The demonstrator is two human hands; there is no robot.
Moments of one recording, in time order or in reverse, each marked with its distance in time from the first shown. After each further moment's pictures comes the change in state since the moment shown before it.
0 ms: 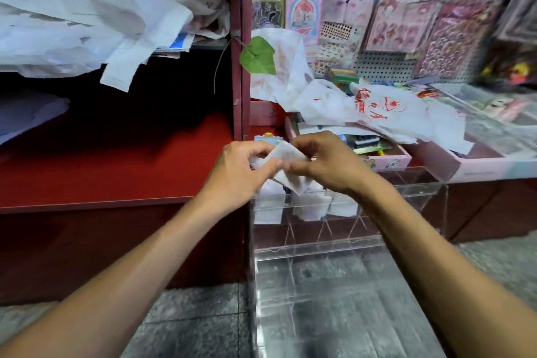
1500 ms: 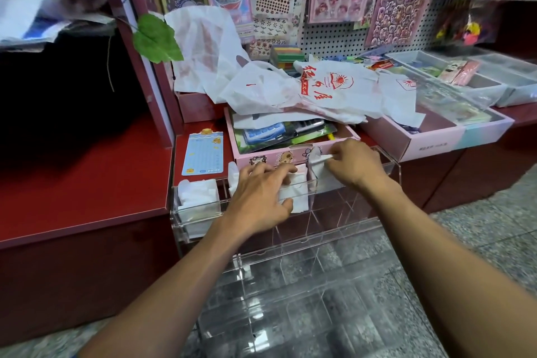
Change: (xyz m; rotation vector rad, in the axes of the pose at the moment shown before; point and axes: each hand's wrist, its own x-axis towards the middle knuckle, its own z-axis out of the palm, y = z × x) left_hand 0.032 0.012 0.168 0.435 -0.394 0.006; right_hand -0.027 0.182 -0.078 -0.511 0.211 0.524
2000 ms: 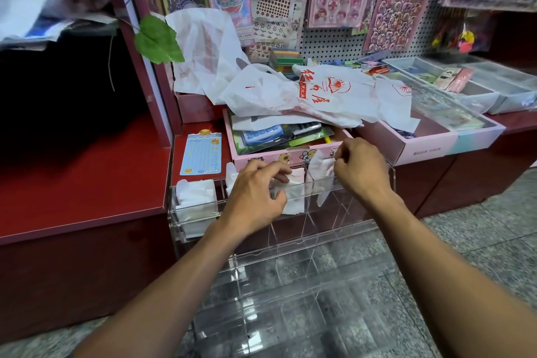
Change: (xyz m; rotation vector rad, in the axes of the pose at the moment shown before) left_hand 0.001 -0.014 0.015 -0.248 0.226 0.039; right_hand -0.017 0.004 -0.004 0.095 0.273 -0.023
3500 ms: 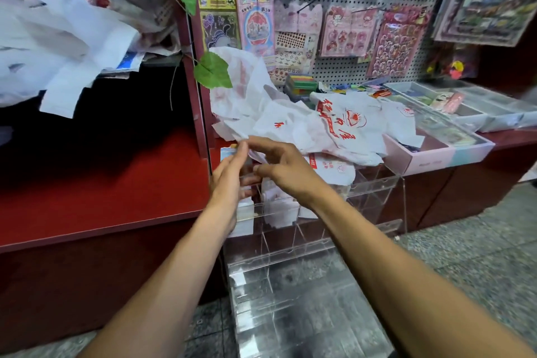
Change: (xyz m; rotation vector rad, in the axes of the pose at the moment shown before) left_hand -0.023 -0.002 -0.106 -1.031 0.295 -0.651; right_hand -0.048 -0.179 0.006 0.983 -0.502 -0.266
